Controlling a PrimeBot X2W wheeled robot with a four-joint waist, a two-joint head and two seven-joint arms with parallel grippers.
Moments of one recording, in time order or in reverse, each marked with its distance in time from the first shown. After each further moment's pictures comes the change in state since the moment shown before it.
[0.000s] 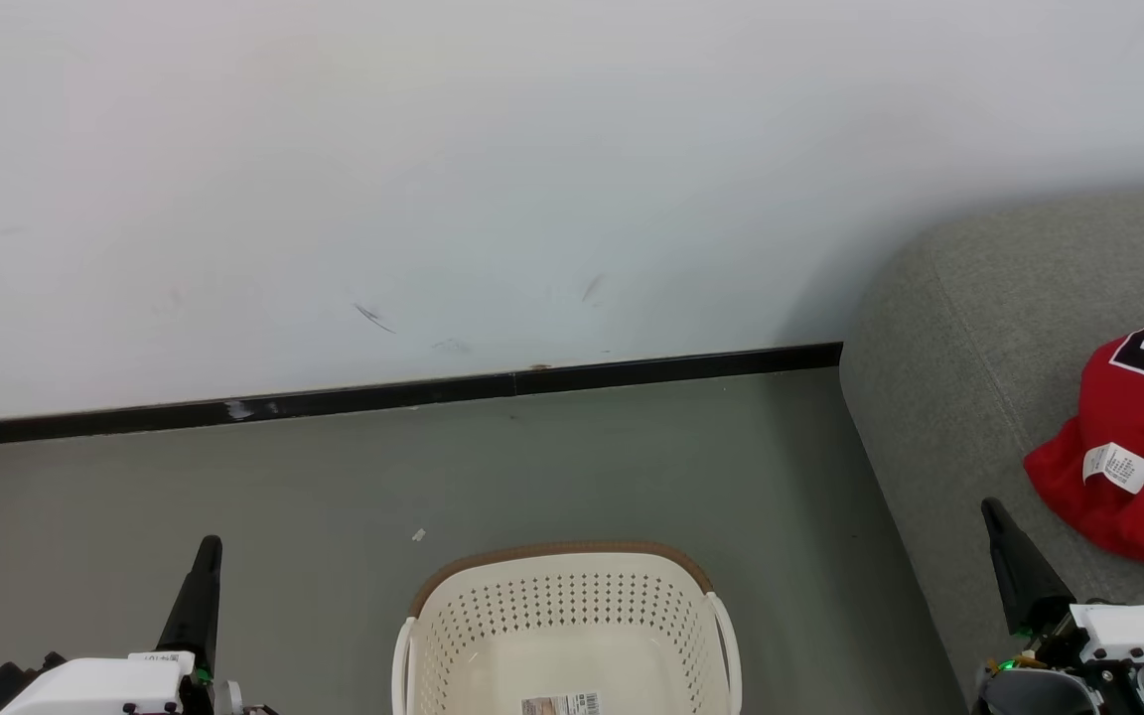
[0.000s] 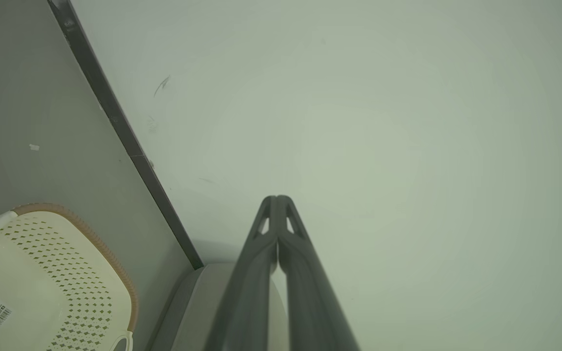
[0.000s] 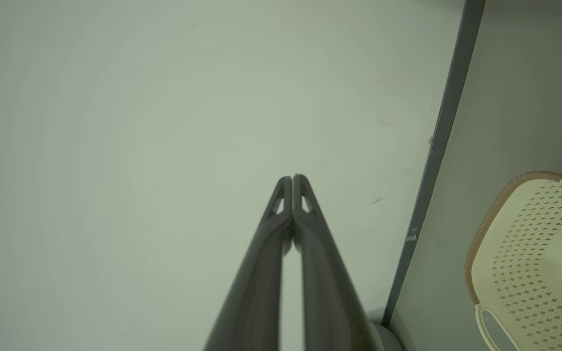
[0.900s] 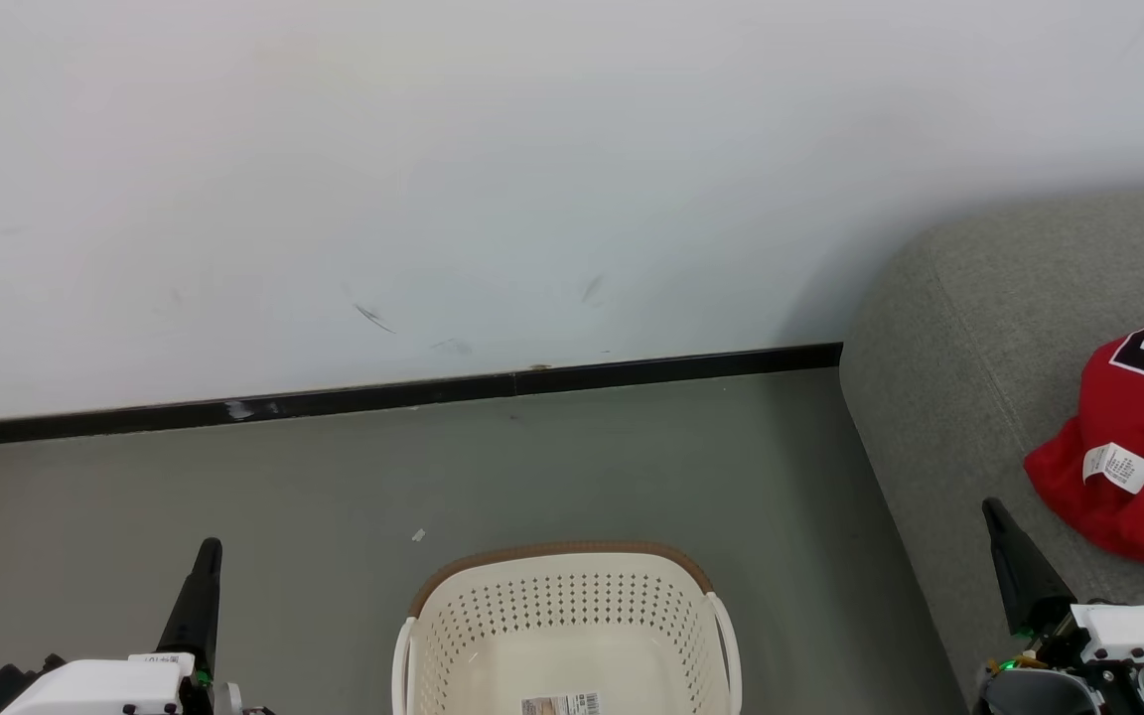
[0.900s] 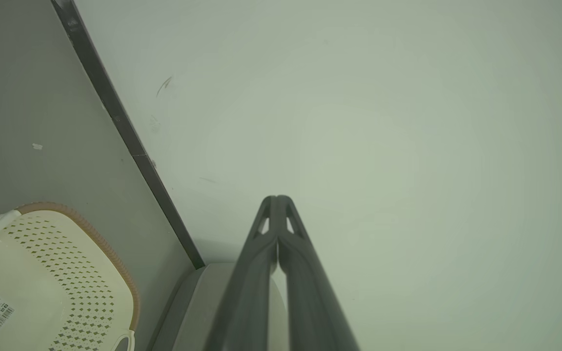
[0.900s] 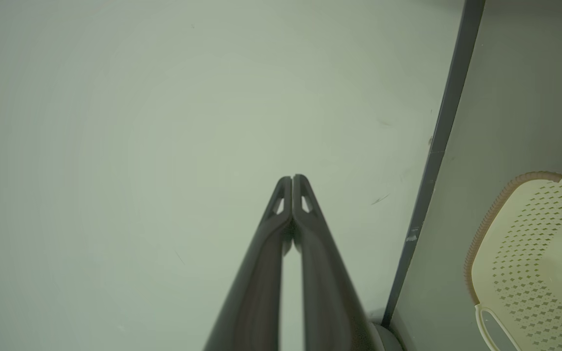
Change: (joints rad) left arm 0.000 0.000 0.001 0.007 0.000 0.000 0.001; right arm 0.000 0.000 -0.002 0.001 0.000 0.000 0.001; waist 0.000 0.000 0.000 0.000
